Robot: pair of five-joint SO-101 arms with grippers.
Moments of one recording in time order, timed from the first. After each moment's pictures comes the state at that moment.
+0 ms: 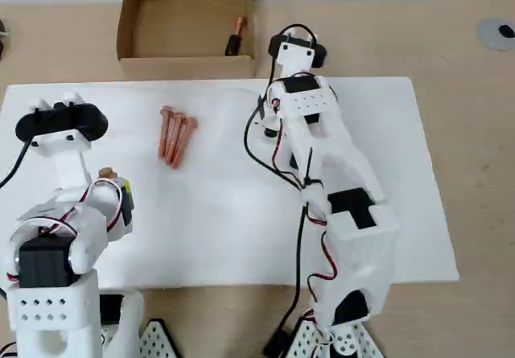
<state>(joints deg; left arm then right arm) -5.6 -65.7 42.5 82.8 -3.4 -16.8 24.9 -2.8 59.7 -37.5</state>
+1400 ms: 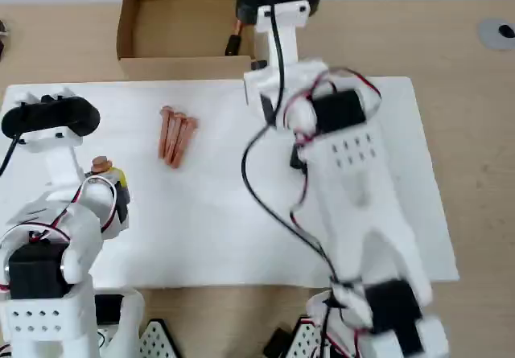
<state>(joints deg) -5.6 -65.7 37.0 82.8 -3.4 -23.1 -17.4 1.9 69.1 -16.1</state>
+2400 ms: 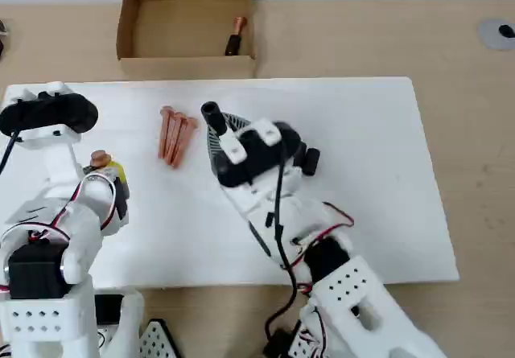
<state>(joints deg) -5.6 -65.7 36.9 80.3 -3.4 -36.7 -63.3 80.4 -3.7 -3.8</state>
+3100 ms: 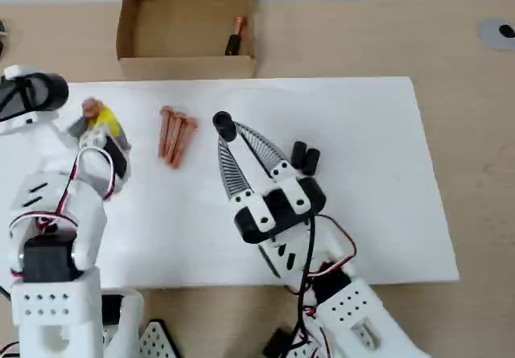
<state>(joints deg) -5.6 -65.6 47.6 45.8 7.7 -36.7 -76.5 97.4 -24.7 0.8</state>
